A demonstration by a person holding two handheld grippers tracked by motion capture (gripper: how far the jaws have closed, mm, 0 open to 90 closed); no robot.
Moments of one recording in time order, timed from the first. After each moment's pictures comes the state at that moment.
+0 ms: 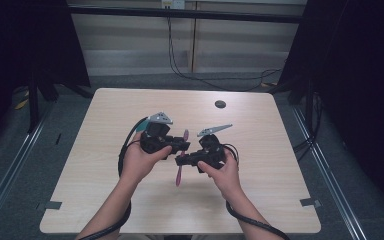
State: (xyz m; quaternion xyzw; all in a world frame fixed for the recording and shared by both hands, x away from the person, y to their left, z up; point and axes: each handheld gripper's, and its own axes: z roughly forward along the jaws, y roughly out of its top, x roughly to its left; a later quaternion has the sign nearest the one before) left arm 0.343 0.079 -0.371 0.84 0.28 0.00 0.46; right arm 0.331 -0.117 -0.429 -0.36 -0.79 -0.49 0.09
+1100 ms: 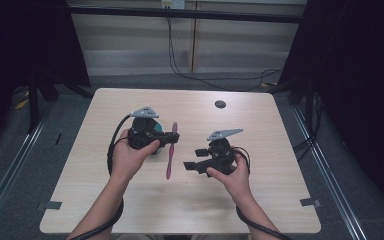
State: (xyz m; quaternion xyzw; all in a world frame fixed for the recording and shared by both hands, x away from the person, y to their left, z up) left arm 0.345 0.110 -0.356 0.81 0.31 0.02 0.49; right arm 0.319 -0.145 -0.434 -0.37 -0.80 -0.47 0.00
